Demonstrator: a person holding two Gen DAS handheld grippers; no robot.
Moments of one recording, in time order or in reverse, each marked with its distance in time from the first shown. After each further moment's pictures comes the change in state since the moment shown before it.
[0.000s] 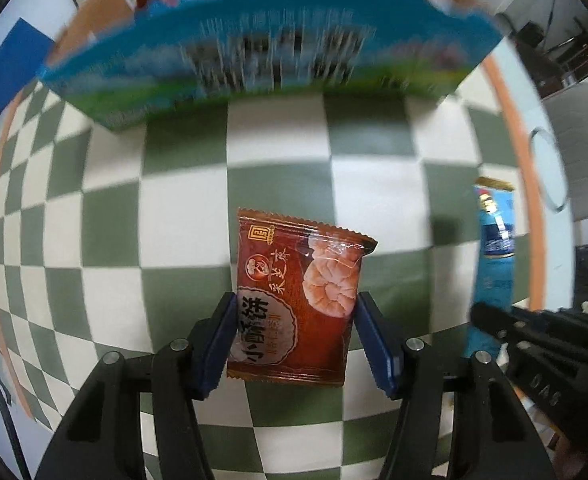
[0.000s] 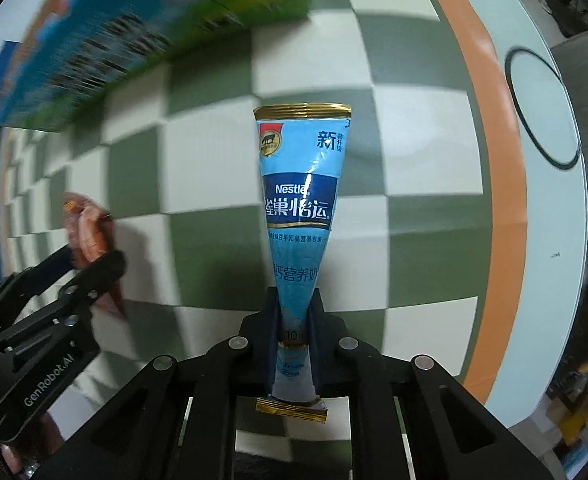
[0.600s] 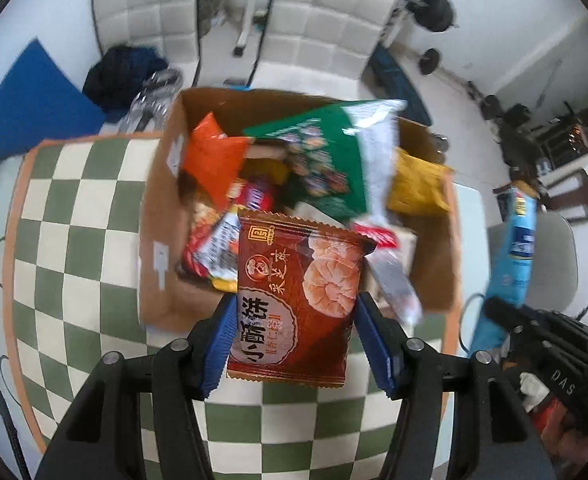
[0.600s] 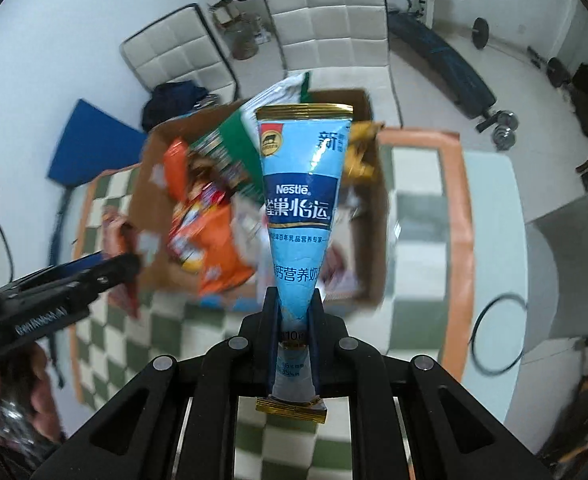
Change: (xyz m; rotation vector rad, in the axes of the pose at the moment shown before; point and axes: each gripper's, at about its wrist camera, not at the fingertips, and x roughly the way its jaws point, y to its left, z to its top) left arm -0.115 0.093 0.177 -0.159 -0.105 -0.155; right arm -0.201 0.073 0.163 -0.165 -0.302 0.035
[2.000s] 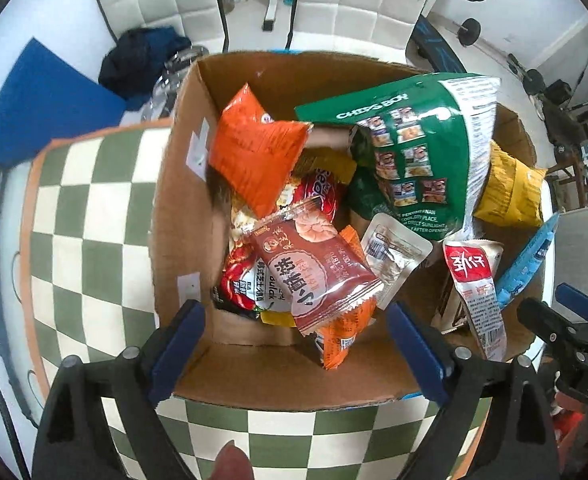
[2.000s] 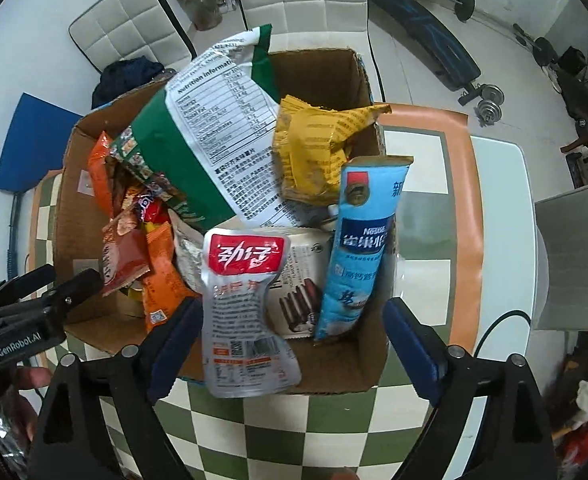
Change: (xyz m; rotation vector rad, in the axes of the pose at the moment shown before) left arm 0.054 0.018 0.024 0.034 0.071 0.171; right arm 0.106 -0.009 0.041 0.054 0.119 -0.081
